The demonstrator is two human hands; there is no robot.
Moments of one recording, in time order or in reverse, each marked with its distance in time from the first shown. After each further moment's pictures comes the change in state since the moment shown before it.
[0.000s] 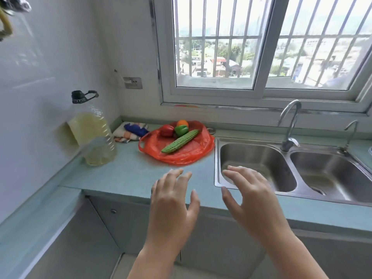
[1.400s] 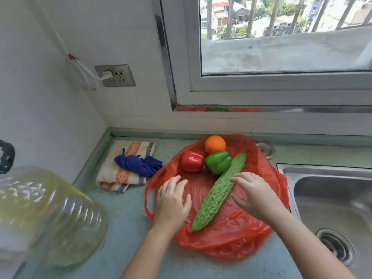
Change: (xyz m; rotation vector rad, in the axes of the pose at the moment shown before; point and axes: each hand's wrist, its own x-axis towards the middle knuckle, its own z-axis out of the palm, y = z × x) left_hand 0.303 -0.358 0.275 0.097 -0.446 -0.170; right_hand 0.293 0.160 0.408 -0.015 -0.515 0.045
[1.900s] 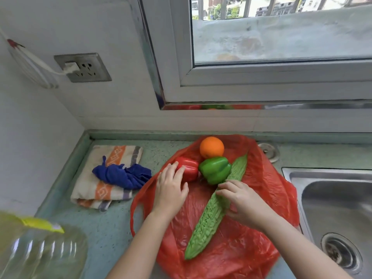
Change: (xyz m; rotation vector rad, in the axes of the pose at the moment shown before) left_hand 0.092 -0.018 0.048 0.020 -0.122 0.032; right_hand 0.045 0.033 0.054 -0.006 -0.196 -0.183
